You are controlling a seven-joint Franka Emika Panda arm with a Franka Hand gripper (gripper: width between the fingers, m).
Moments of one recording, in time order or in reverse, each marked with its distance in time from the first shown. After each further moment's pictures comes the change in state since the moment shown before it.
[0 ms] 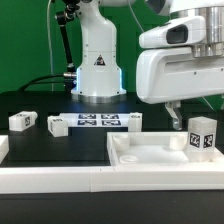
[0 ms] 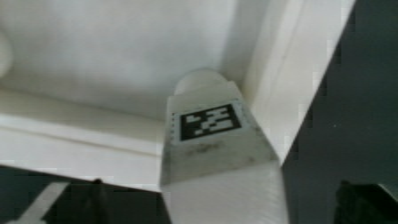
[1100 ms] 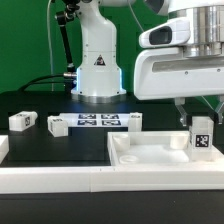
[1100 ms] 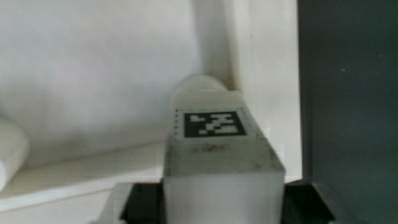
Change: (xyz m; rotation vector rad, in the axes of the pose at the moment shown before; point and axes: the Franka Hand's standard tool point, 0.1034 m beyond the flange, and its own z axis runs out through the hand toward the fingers) arm 0.000 0.000 -0.001 0.001 0.002 0.499
